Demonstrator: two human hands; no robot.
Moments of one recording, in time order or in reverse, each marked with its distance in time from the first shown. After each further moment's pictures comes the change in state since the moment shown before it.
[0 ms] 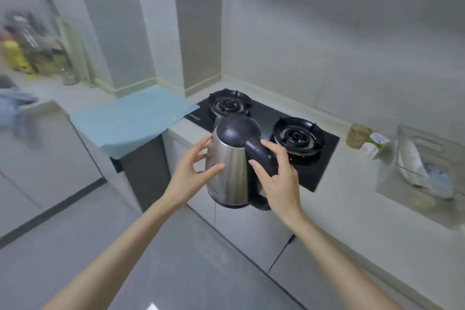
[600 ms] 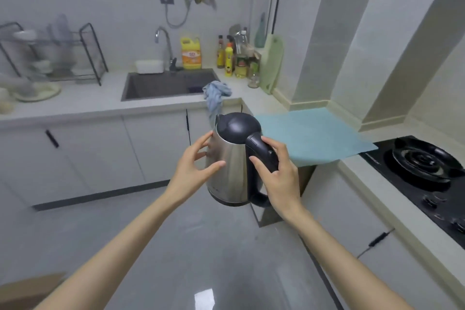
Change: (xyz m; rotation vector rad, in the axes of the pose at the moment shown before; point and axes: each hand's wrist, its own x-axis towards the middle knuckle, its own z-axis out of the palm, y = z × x) left_hand -0.161 -0.066 -0.437 0.183 0.588 -0.153; right_hand -0.041 -0.192 0.427 0.278 -0.508 -0.242
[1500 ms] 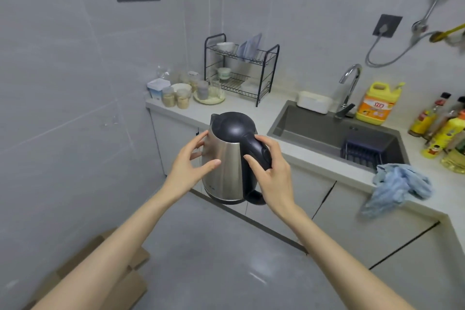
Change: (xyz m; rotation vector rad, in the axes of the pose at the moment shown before) left_hand 0.157 -0.142 -0.351 0.246 0.725 -0.245; right_hand 0.271 -0.027 0.454 0.401 -0.661 -0.255
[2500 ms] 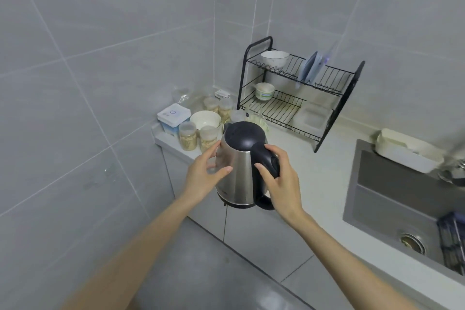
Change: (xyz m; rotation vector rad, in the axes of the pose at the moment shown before) left_hand 0.414 -0.193 -0.083 0.049 0.060 -0.197; right_hand 0.376 0.187 0.237 -0.039 -0.106 0.128
